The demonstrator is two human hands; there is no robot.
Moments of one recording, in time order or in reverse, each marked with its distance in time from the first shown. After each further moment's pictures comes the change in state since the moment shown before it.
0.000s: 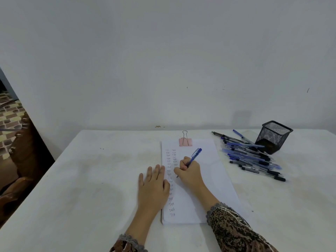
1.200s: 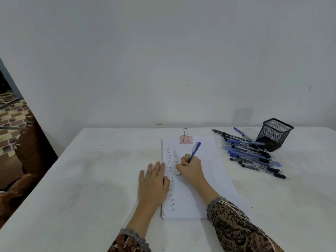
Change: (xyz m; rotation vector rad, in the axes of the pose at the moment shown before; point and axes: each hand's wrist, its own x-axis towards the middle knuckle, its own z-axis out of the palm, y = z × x) left_hand -0.002 0.000 -0.001 -0.017 0.003 0.005; right_hand 0.006 0.003 -0.006 -0.097 0.010 -0.037
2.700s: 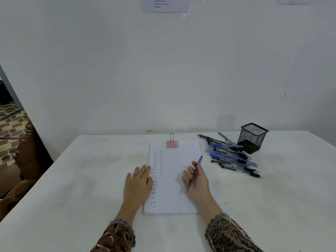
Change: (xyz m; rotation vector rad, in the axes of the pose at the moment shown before) left_hand -0.003 0.002 0.002 0.034 0.011 -0.020; right_hand -0.040 -0.001 -0.062 1.299 0.152 0.487
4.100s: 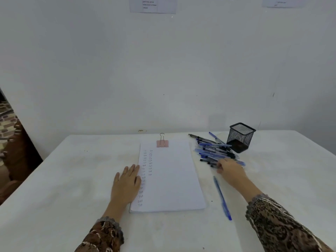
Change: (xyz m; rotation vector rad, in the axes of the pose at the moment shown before) left_hand 0.000 0.002 0.001 0.018 0.013 -0.008; right_hand 0.028 -0.158 -0.065 -2.445 0.002 -0.476
